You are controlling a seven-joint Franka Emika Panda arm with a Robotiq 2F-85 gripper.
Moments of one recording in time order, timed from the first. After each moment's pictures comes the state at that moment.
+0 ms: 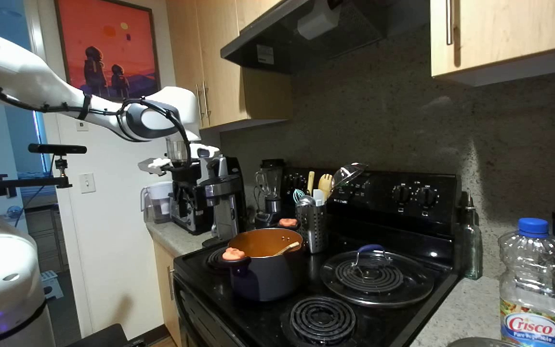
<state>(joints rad) 0.02 -0.62 -0.02 -2.53 0.02 1.92 -0.03</state>
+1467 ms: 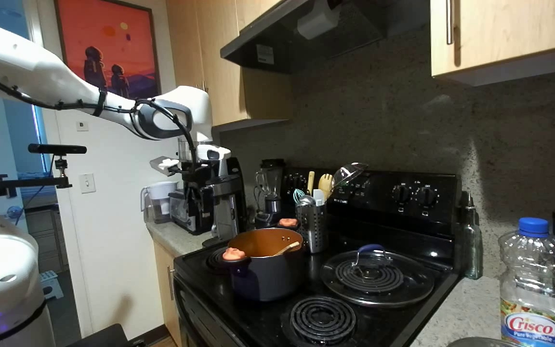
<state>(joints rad) -0.01 -0.54 -0.06 -2.48 0.05 1.91 -0.01</state>
